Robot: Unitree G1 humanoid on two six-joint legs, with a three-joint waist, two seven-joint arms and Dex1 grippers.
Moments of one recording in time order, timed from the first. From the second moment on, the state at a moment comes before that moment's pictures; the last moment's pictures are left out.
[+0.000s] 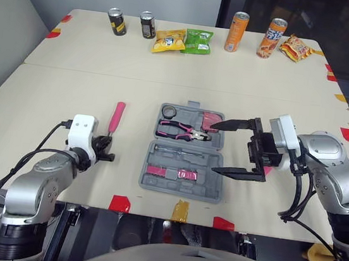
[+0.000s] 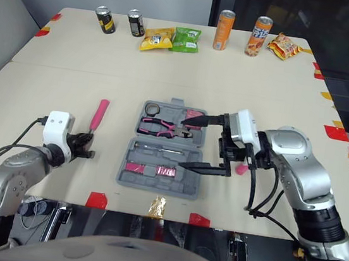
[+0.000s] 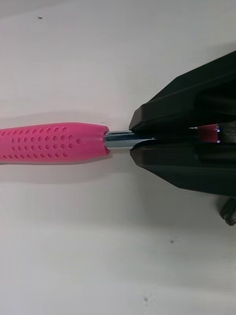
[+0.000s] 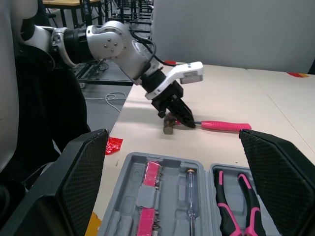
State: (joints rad) left arm 0.08 0.39 0.26 -0.40 -0.43 0.97 -0.20; right arm -0.25 -0.68 0.05 -0.35 0.62 0.25 1.32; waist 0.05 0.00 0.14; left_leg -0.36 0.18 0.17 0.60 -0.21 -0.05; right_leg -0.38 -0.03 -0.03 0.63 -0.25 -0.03
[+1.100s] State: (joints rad) left arm -0.66 1.13 -0.17 0.56 -0.07 -0.55 -1.56; right arm -0.09 -0.67 -0.04 -0.45 0.63 0.24 1.16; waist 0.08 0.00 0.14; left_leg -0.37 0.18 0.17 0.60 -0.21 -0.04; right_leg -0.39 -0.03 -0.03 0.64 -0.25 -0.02
